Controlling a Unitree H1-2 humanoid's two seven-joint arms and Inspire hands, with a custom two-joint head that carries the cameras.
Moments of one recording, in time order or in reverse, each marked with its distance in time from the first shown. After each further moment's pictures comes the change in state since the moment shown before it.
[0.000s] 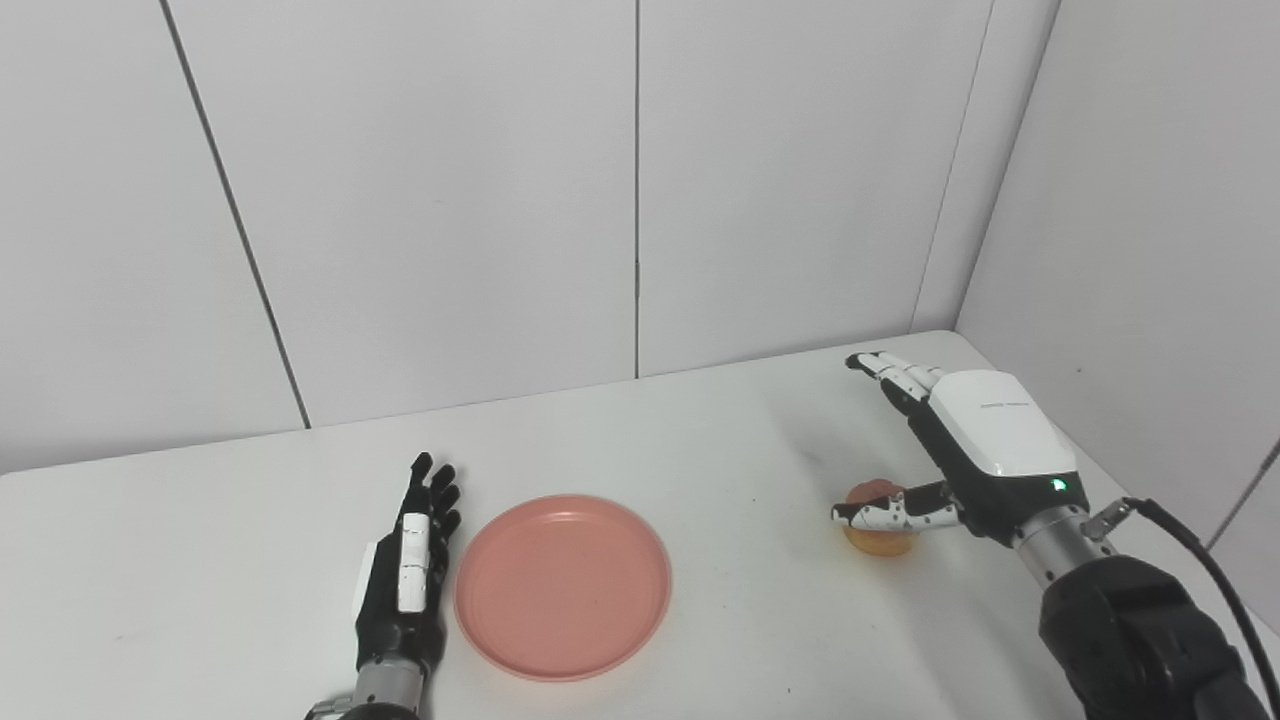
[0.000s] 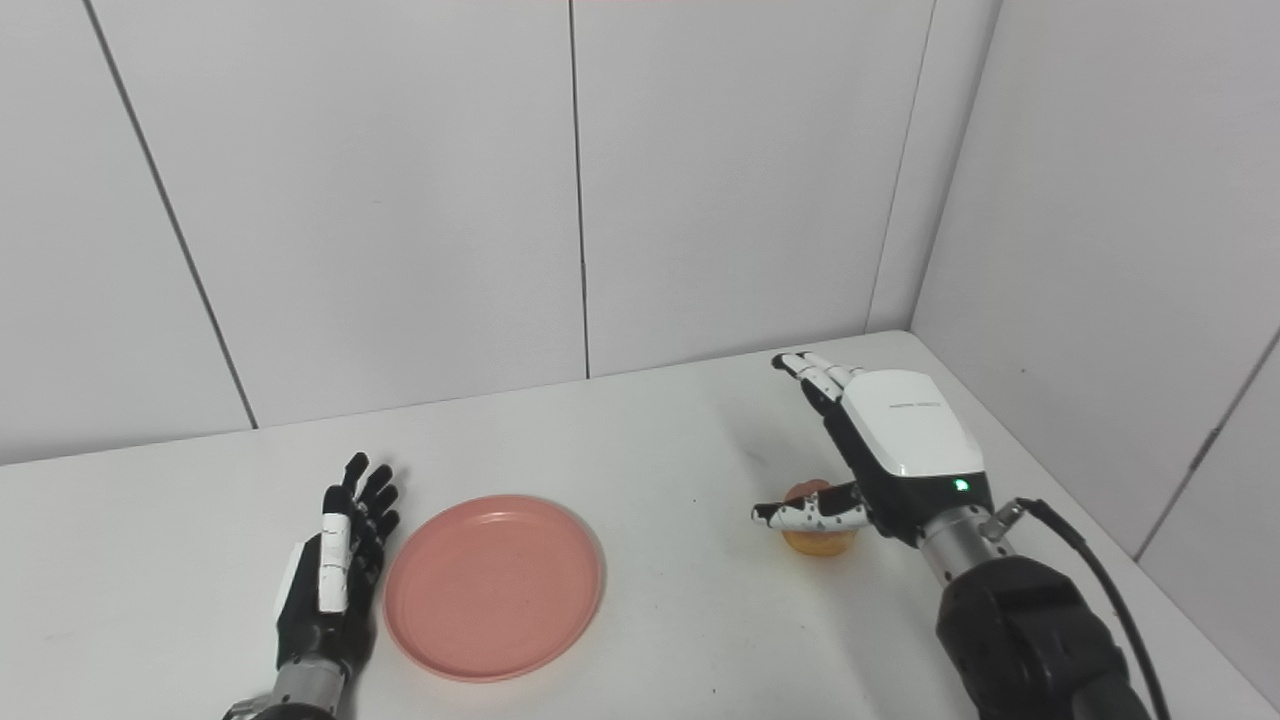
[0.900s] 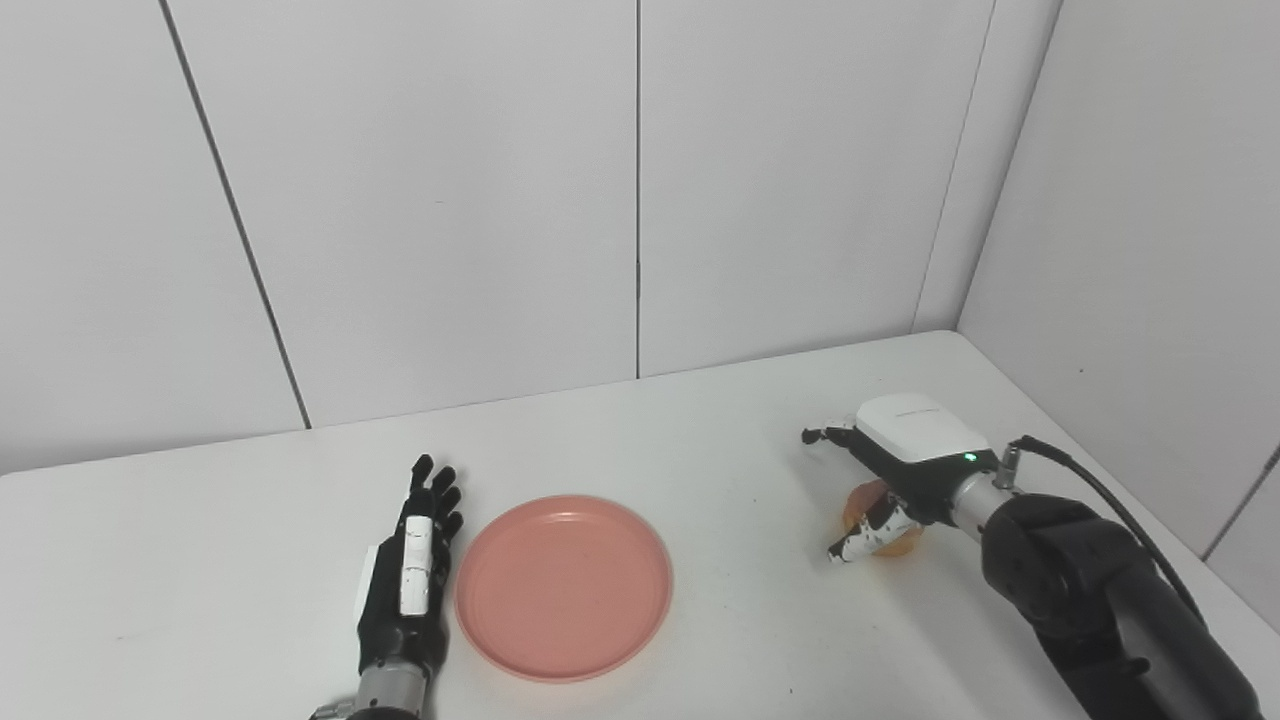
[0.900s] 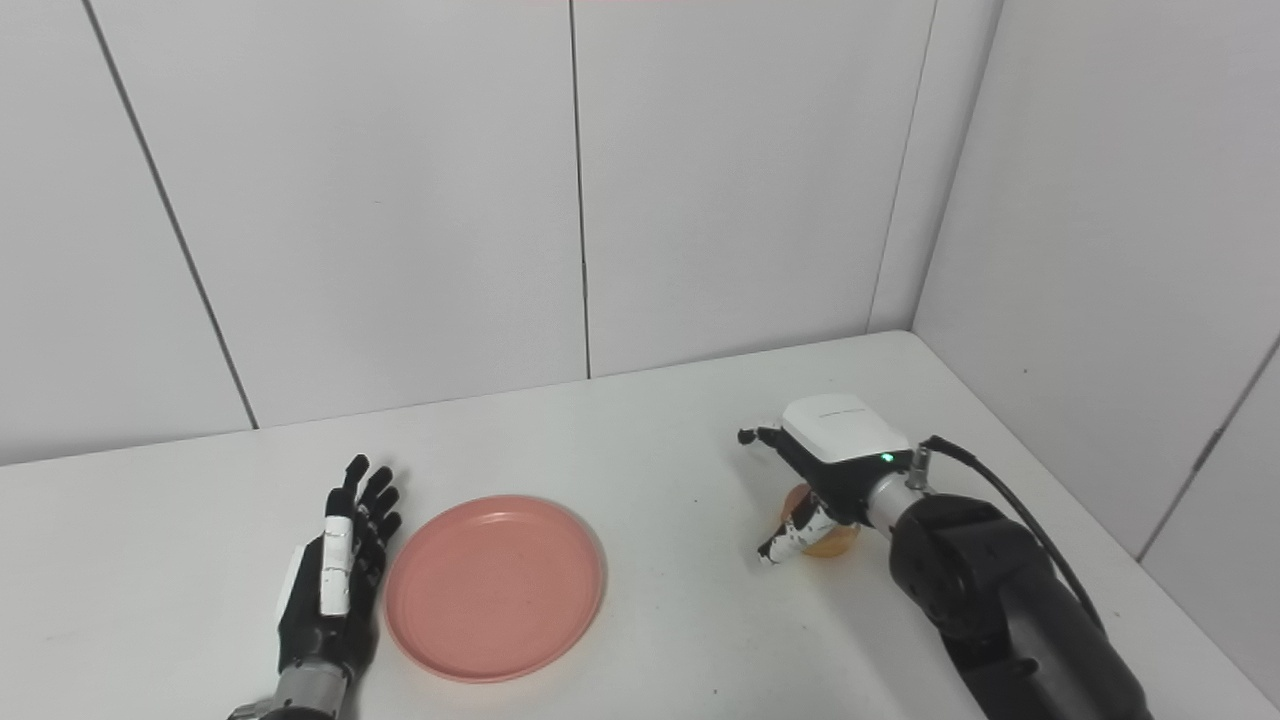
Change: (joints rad) left arm 0.012 -0.005 0.000 -0.028 0.001 0.015 0.002; right arm -0.153 -0.111 0.225 0.228 0.022 0.030 0.214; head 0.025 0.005
